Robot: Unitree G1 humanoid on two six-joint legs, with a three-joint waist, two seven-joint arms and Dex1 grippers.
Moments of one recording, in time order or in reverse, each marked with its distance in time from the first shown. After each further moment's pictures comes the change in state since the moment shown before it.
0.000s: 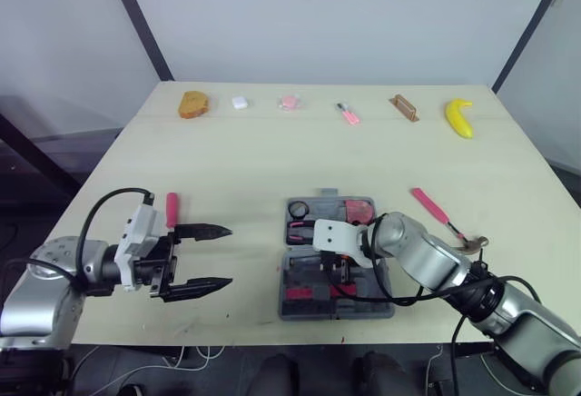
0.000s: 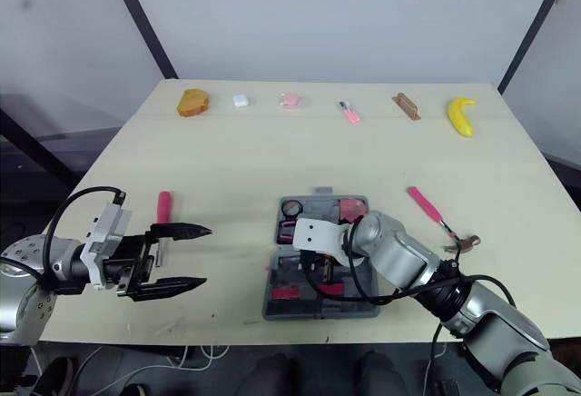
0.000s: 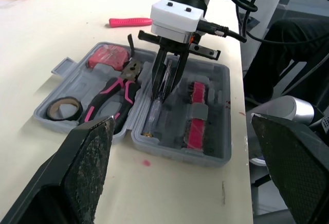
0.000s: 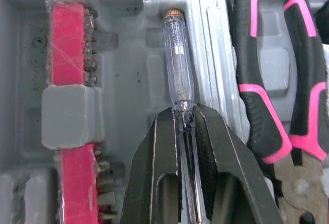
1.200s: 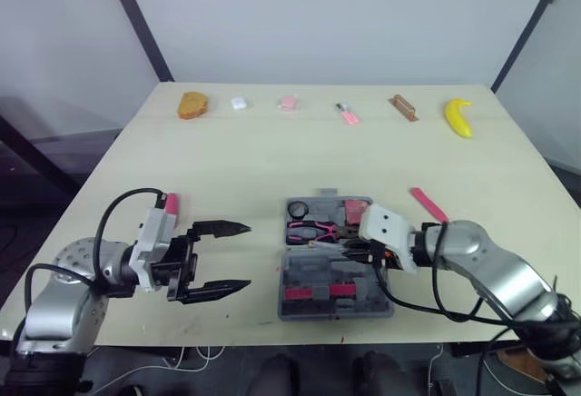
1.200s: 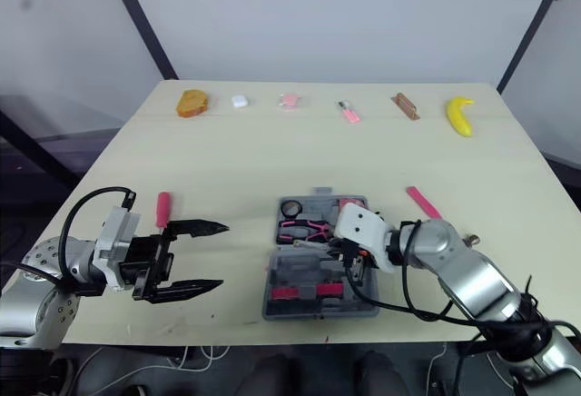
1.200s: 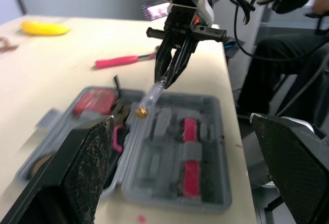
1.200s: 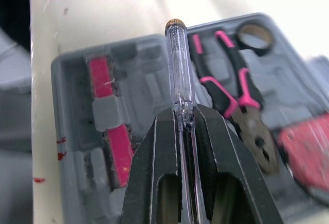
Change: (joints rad) left arm 0.015 -0.076 -0.023 -0.081 -0.038 -0.062 0.034; right arm 0.207 -0.196 -0.285 -0.340 0.278 0.071 -0.047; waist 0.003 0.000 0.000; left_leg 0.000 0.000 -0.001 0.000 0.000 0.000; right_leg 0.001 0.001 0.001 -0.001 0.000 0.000
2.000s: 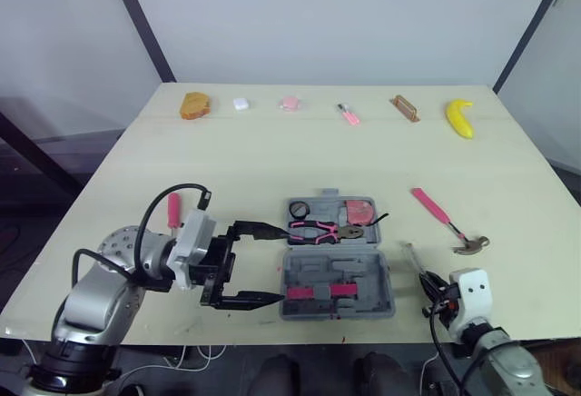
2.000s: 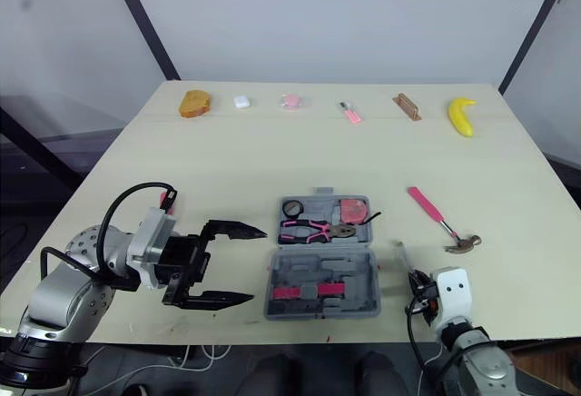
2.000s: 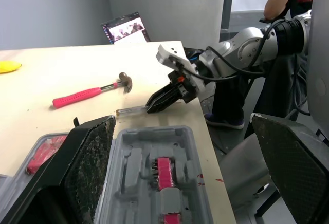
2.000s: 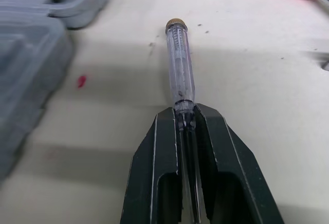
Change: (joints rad) left arm -0.097 -0.051 -0.160 -0.161 -0.007 0.047 0.027; right arm 0.850 0.401 -0.548 0.131 -0.045 -0.588 -0.436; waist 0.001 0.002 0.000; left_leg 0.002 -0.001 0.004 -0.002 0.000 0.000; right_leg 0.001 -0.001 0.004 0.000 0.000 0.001
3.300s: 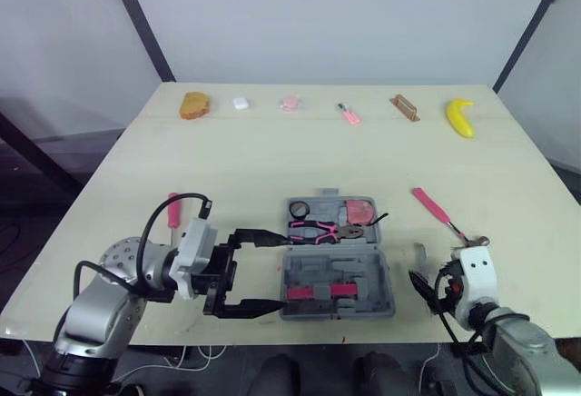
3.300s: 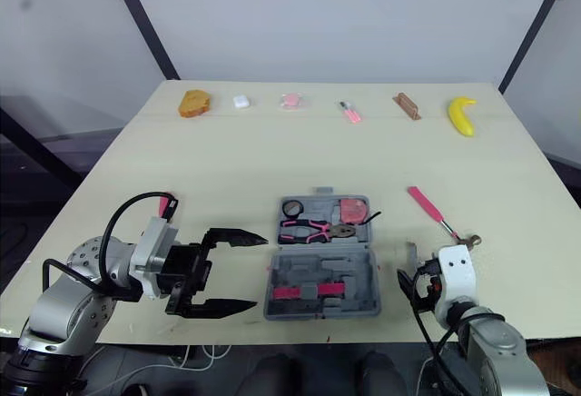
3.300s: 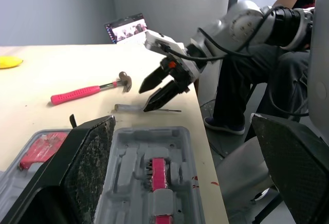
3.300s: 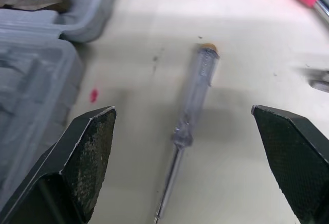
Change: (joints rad) left arm 0.060 -0.016 0.001 -0.031 0.004 -0.011 0.028; right arm -0.048 0.057 -0.077 -0.242 -0.024 0.450 -0.031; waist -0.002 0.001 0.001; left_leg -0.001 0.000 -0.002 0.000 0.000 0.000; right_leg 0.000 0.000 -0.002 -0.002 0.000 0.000
